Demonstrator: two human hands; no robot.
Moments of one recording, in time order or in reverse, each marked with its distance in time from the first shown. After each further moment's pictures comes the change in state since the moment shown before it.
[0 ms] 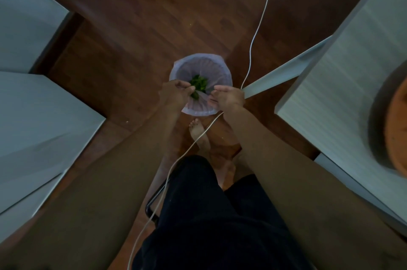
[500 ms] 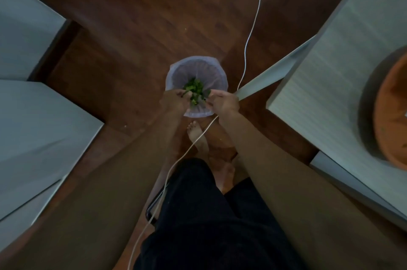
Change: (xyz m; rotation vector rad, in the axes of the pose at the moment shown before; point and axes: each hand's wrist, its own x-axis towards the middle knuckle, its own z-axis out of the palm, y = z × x) left_hand -0.003 -0.023 0.014 -0.001 -0.061 -0.056; right_hand -0.005 0.018 -0.003 -0.053 0.076 -0.058
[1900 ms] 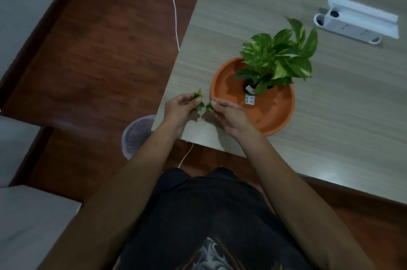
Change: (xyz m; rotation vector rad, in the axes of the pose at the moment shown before) left_hand -0.269 0.152 0.195 -0.260 -0.349 0.458; right_hand -0.108 -0.051 -0.333 0.631 -0.165 -0.316
